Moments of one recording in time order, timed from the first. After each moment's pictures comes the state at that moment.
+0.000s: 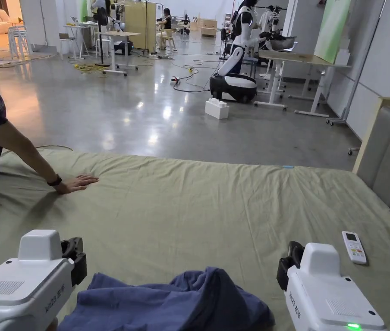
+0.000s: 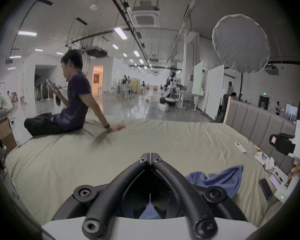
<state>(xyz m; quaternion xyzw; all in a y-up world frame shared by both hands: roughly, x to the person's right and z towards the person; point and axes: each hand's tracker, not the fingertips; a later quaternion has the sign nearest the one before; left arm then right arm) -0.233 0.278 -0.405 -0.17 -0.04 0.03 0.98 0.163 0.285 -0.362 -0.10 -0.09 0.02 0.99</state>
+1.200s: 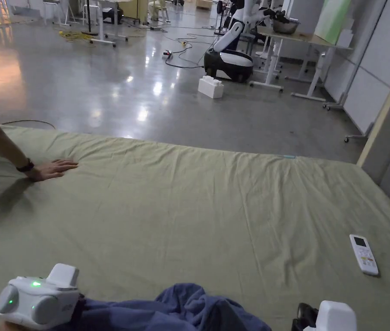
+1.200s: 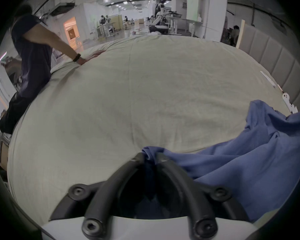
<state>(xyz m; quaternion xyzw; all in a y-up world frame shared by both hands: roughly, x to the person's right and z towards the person) -0.224 0.099 -0.599 -0.45 -0.09 -0.09 0.89 0.207 0.196 -0.428 -0.26 -0.10 0.00 0.96</state>
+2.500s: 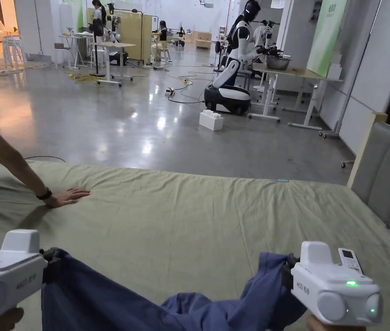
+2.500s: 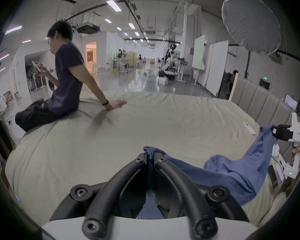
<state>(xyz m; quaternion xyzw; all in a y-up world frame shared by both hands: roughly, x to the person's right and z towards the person) -0.281 0.277 -0.492 -0.25 -0.05 0.01 0.97 0.225 0.290 -0.451 -0.23 -0.05 0.03 0.97</state>
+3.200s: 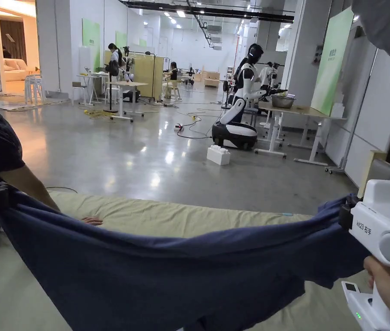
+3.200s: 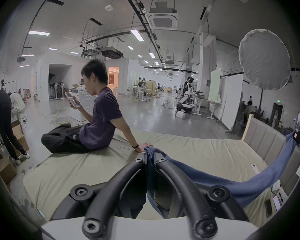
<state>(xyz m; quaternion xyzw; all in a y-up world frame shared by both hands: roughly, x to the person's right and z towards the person) -0.357 0.436 -0.452 -0.13 0.05 0.04 0.99 0.259 0.463 -0.410 -0.07 -0.12 0.07 0.99</state>
